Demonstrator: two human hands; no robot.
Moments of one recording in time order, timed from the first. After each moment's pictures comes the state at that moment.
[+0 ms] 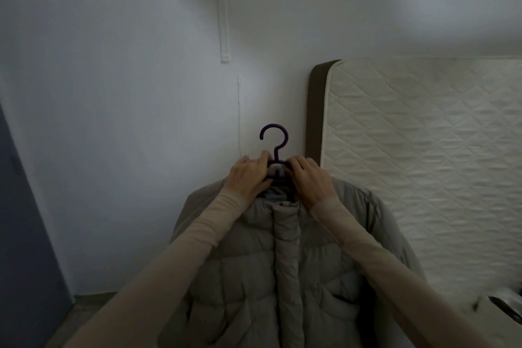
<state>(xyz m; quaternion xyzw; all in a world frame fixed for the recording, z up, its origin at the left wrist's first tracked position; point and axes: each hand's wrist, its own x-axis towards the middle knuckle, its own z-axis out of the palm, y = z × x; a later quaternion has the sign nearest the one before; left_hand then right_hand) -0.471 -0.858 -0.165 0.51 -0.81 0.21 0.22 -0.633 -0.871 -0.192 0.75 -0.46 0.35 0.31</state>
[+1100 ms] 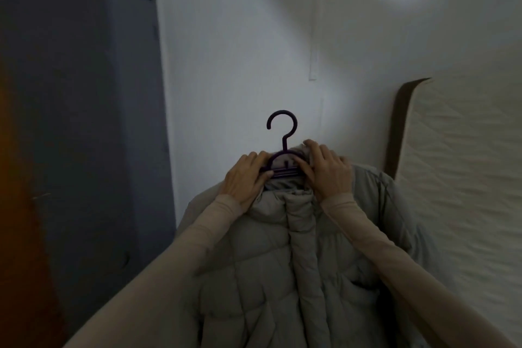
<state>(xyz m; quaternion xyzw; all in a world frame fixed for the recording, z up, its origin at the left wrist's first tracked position) -0.442 -0.677 -0.165 0.58 -0.69 0.22 0.37 -0.612 -0.768 -0.159 0.68 -0.32 0.56 0.35</state>
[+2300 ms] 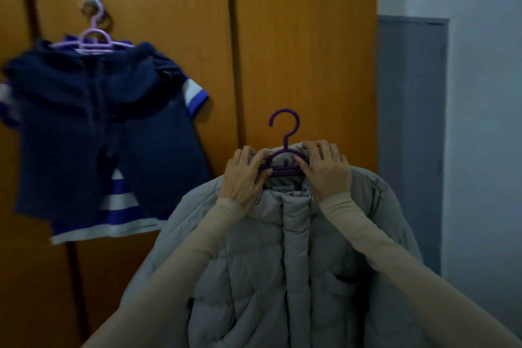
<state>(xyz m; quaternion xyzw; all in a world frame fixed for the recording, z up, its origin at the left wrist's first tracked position) -0.260 -0.060 -0.107 0.80 -0.32 0.50 0.13 -0.277 -0.251 -0.110 0.68 0.01 0.73 0.08</state>
